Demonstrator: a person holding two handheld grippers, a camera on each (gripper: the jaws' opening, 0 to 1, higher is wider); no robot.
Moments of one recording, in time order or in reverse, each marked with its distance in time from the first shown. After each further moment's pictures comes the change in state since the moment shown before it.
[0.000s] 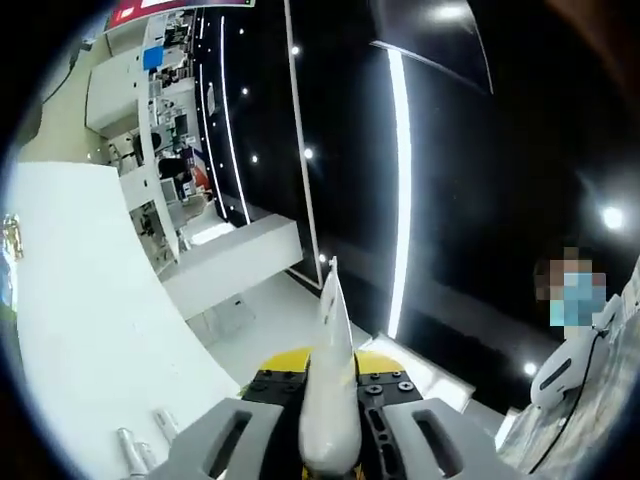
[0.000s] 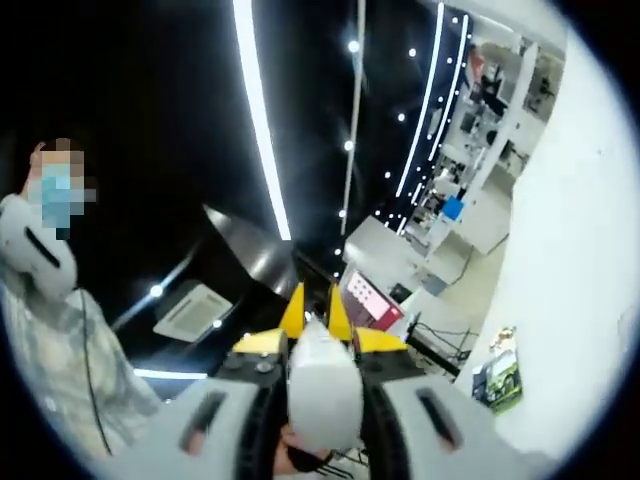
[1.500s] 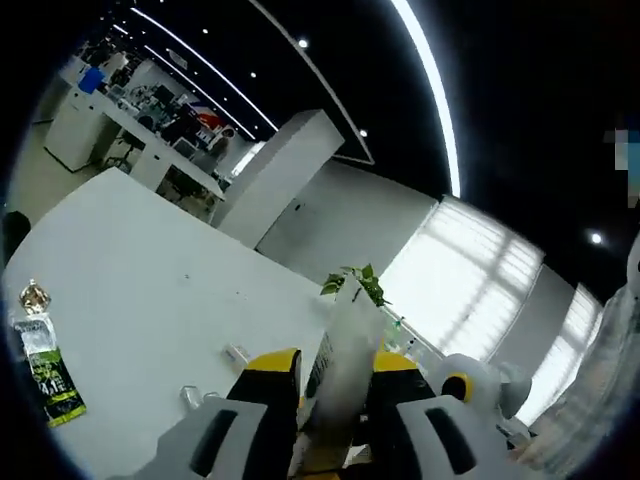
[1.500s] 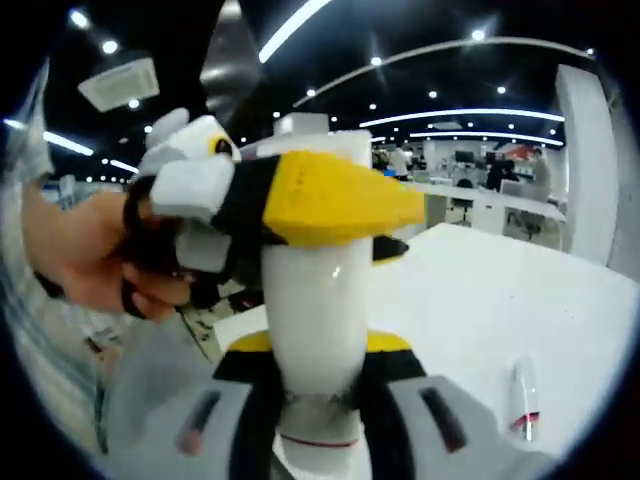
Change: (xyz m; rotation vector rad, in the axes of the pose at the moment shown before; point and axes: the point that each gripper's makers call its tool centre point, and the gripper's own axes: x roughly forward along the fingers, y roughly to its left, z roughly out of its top) left arm 0.019 0.041 -0.118 0.297 0.504 0.308; right arm -0.054 -0.065 -0.039 -0.738 0.516 -0.460
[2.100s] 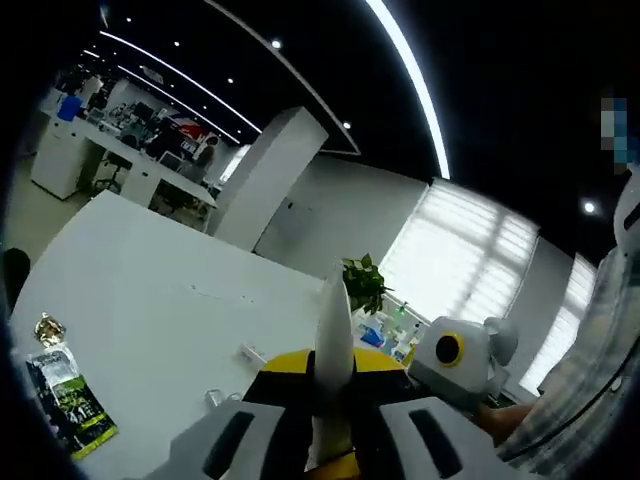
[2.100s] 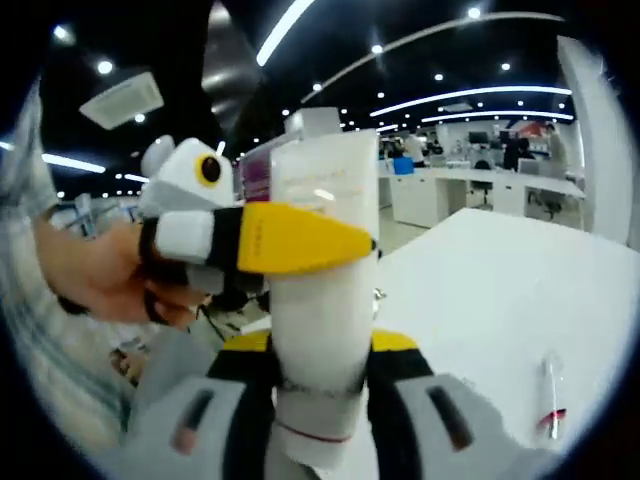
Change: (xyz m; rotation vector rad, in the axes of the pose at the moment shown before) left arm -0.026 0.015 -0.002 0.162 0.073 0.005; right arm 0.009 0.031 -0.003 0.010 0.065 0.207
